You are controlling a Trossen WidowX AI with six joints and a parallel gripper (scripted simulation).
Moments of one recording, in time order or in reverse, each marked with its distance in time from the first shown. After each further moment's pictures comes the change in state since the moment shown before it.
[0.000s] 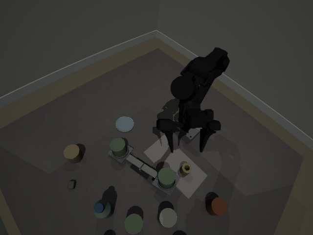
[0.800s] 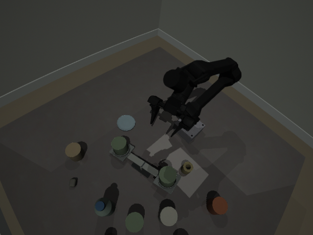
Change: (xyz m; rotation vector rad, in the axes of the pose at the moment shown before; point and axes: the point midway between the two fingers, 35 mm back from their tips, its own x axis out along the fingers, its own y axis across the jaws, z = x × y) arm -0.038 -0.054 -0.126 0.393 0.122 -0.480
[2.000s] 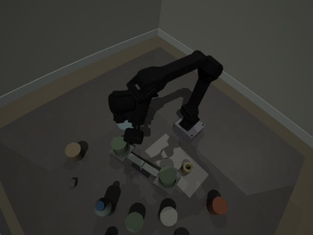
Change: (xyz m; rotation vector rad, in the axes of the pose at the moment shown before) arm 0.081 -0.090 0.029 1.009 0.430 -0.284
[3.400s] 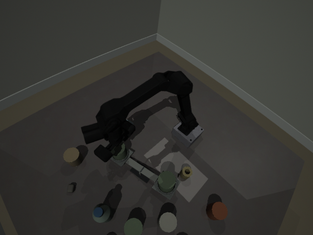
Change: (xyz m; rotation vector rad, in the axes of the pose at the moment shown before) arm 0.099 -0.013 0.050 0.533 0.083 -0.256
